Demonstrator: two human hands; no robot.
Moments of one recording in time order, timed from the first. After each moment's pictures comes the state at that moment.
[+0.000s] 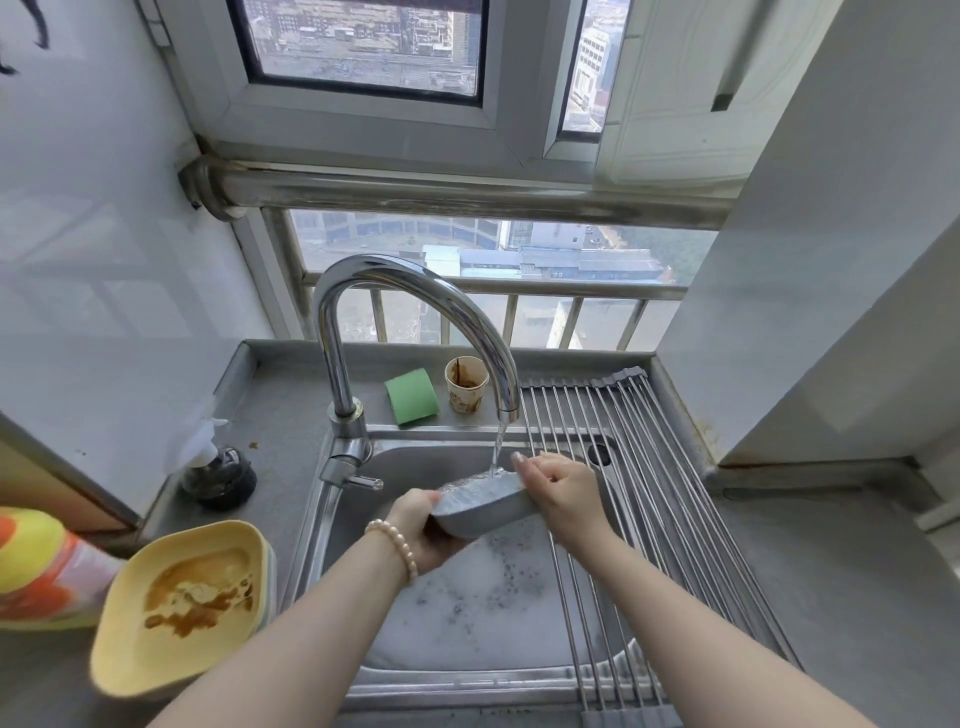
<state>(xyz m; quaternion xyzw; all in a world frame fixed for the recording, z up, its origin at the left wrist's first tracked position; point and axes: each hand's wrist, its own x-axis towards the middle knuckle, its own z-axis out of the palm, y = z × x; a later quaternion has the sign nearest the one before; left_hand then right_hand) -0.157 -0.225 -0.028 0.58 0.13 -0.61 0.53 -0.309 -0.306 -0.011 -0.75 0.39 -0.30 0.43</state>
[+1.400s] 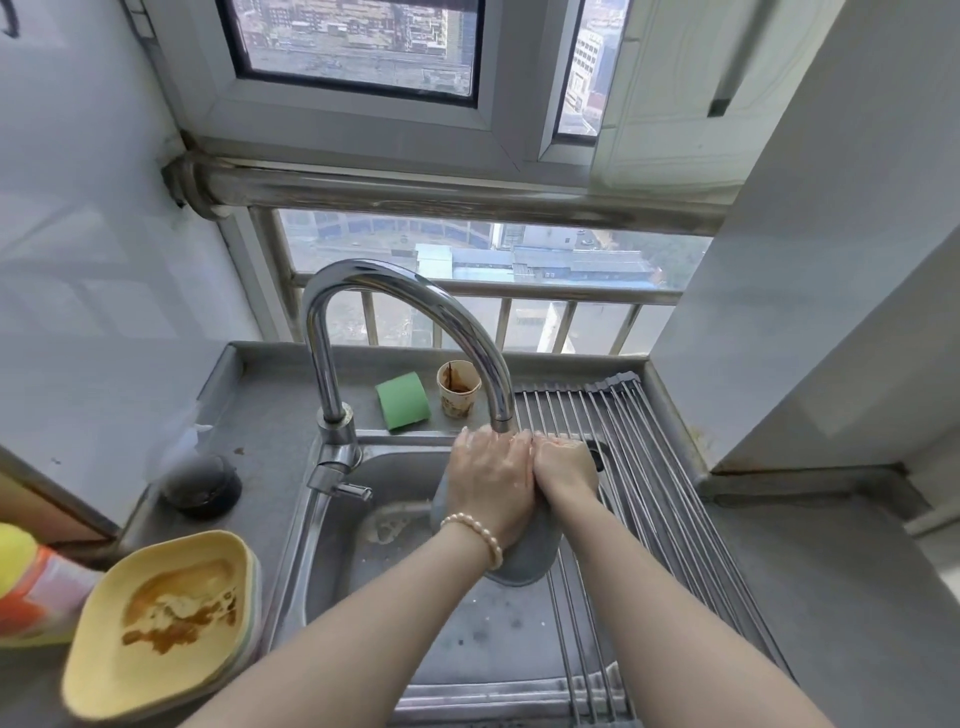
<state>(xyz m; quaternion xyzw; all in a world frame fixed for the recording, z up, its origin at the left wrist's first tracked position) -0.211 -0.267 0.003 0.80 -0.53 -0.11 0.24 -0.280 -0.345 0.002 -0.61 0.66 -0.15 0.41</state>
